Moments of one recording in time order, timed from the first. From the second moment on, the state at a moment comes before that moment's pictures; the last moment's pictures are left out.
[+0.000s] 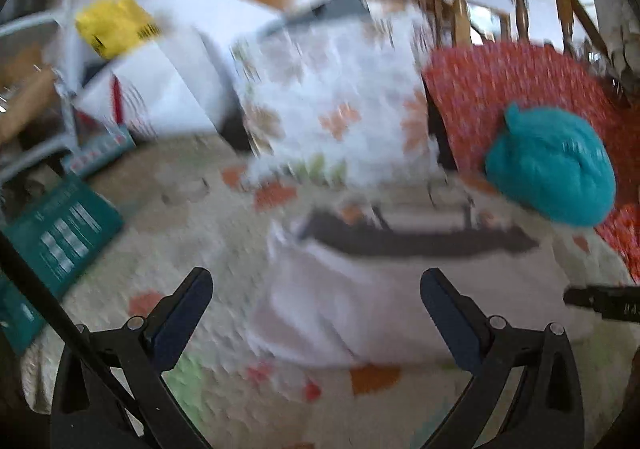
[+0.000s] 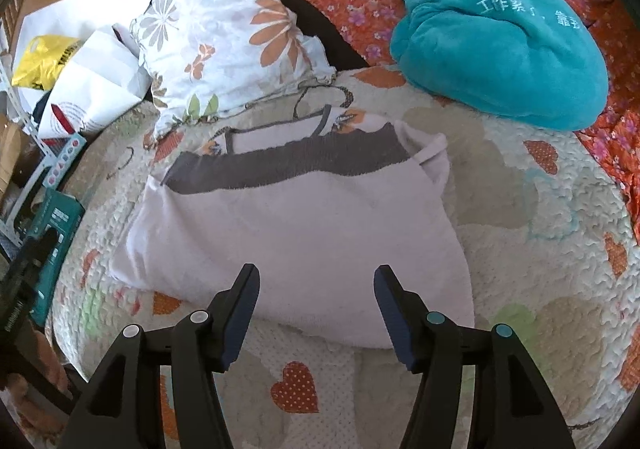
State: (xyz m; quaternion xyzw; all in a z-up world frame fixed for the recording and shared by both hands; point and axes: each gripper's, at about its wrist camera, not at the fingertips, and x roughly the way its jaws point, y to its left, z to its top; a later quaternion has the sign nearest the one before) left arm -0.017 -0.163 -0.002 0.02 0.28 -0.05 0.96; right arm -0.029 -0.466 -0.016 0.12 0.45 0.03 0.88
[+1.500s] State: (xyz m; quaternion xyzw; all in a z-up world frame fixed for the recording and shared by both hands) left arm 0.015 -0.212 -0.127 0.03 0.48 -0.05 0.87; right arm -0.013 -0.489 -0.037 0.14 0.47 -0.01 0.87
